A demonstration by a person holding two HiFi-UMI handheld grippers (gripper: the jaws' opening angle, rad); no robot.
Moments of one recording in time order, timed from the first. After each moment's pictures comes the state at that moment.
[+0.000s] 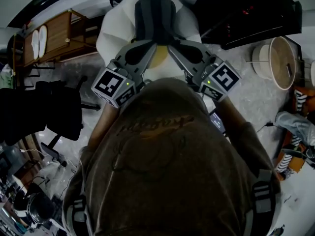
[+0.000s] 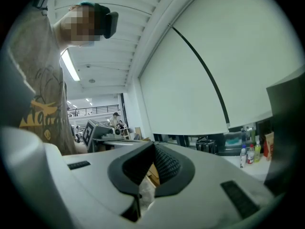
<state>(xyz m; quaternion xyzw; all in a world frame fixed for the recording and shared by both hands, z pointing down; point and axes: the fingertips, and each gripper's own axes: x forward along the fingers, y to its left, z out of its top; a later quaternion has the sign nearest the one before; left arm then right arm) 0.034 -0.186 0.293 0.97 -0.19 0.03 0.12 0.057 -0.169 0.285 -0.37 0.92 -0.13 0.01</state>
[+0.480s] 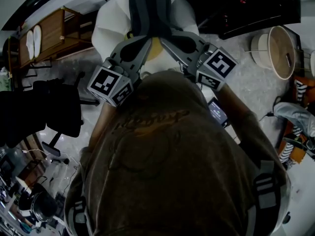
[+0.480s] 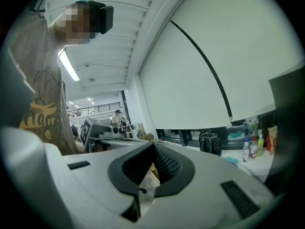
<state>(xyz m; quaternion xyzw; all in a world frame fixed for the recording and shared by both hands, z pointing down) 0.037 -0.177 0.297 0.97 -0.20 0.03 0.14 0.054 -0.168 0.297 -0.36 0.92 -0.16 -0.01</state>
